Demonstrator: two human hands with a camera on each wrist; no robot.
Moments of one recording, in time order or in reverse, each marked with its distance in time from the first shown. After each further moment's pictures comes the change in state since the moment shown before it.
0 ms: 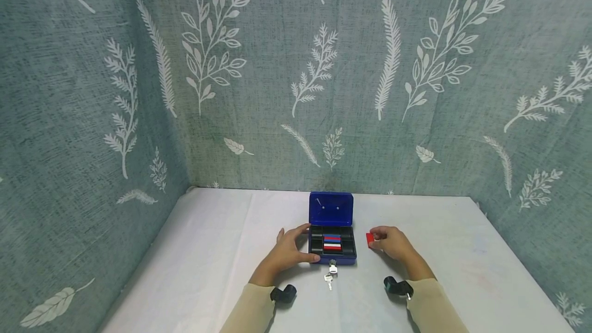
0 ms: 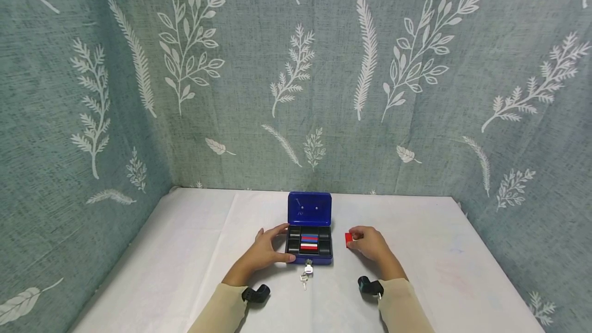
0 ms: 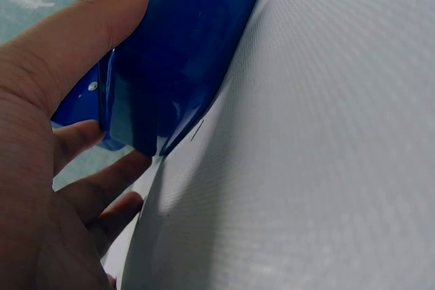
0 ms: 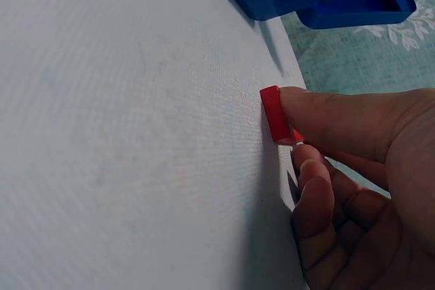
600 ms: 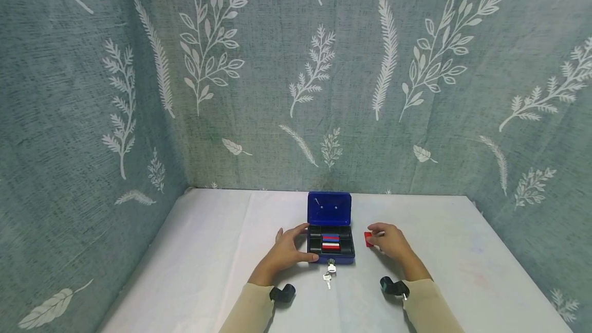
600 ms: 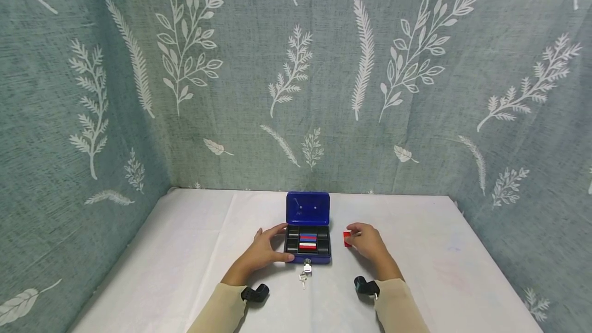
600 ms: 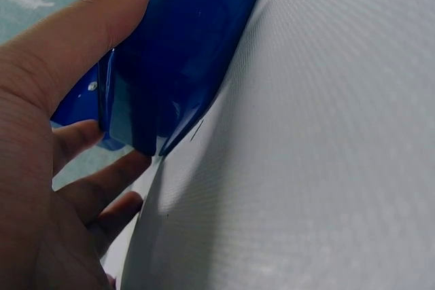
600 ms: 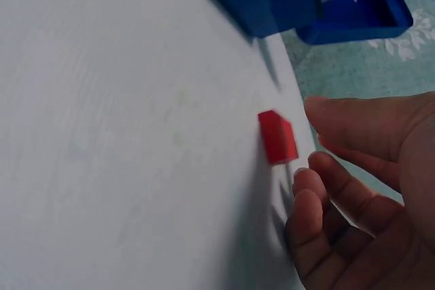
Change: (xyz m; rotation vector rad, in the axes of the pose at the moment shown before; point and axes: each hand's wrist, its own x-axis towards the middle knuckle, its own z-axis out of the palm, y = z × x) left_hand 0.000 0.001 0.000 0.013 -0.017 -0.031; right_hand -0.004 -0.005 0.002 0.082 0.062 -0.012
